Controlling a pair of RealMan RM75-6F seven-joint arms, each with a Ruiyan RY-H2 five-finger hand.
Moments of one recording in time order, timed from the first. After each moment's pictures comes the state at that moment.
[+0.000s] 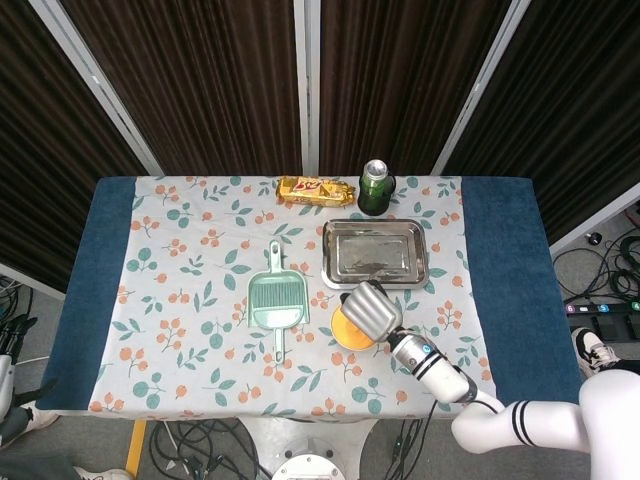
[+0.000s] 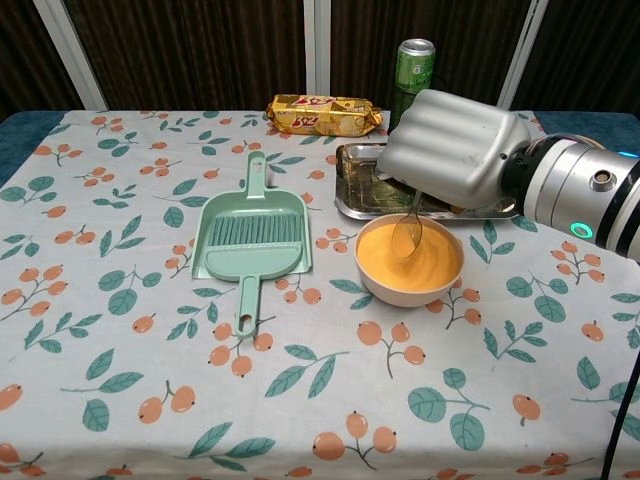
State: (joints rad) left arm 0.04 -1.25 -0.03 -1.33 1.44 1.50 -0.18; right arm 0.86 -1.54 -0.01 -1.55 -1.28 1.06 -1.12
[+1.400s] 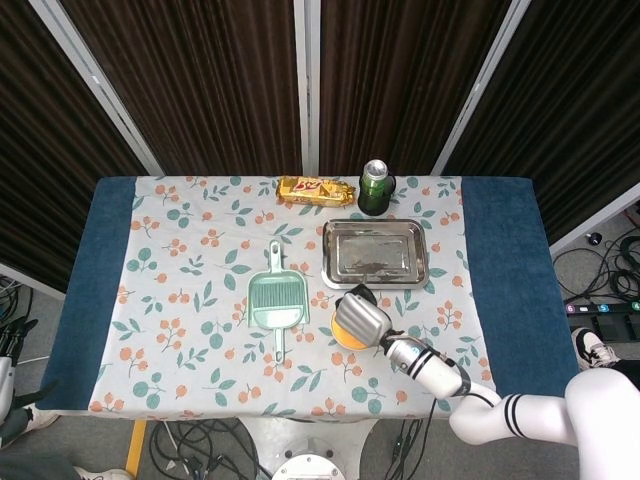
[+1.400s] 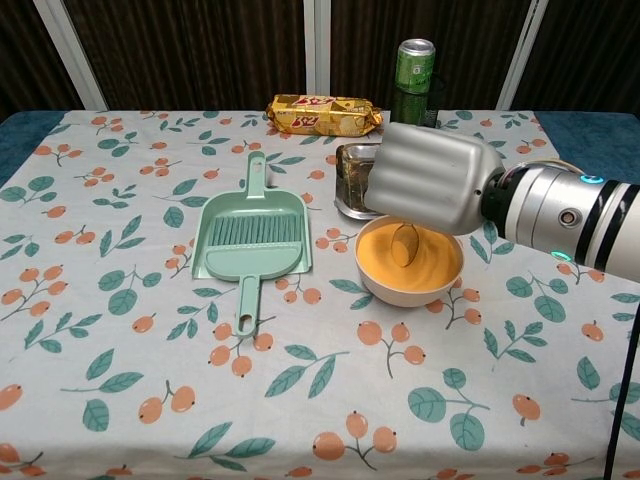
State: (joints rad) left arm 0.05 -1.25 -0.02 -1.34 1.44 1.50 -0.18; right arm 0.88 -1.59 -0.03 -1.42 -1.39 0.98 -1.34
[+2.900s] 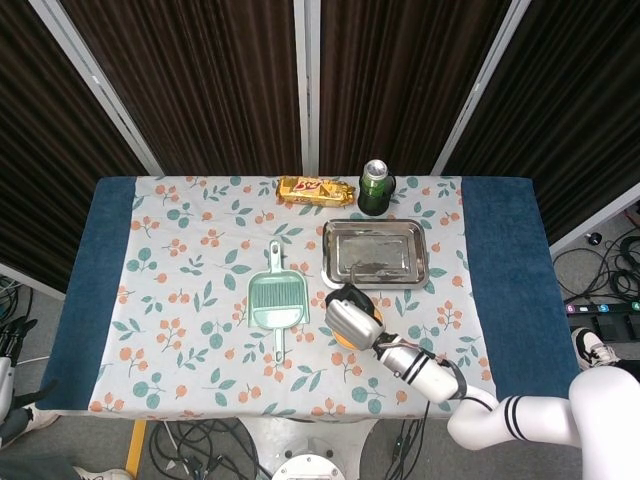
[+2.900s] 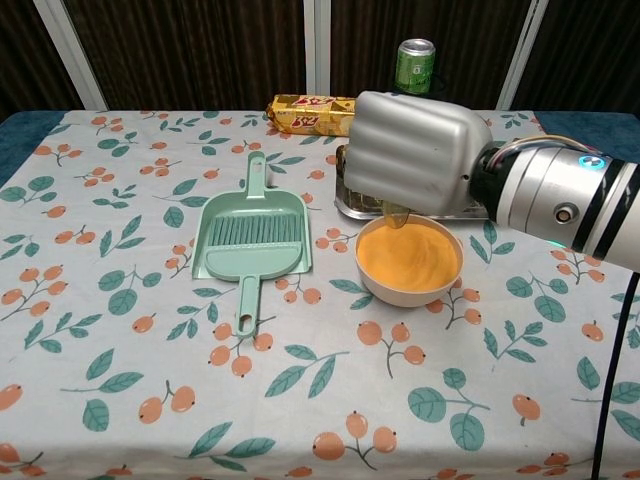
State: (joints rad) left arm 0.05 -1.26 -0.02 -1.32 1.45 1.50 -0.20; right arm 0.88 -1.58 -0.01 -1.51 -1.45 1.05 -1.61
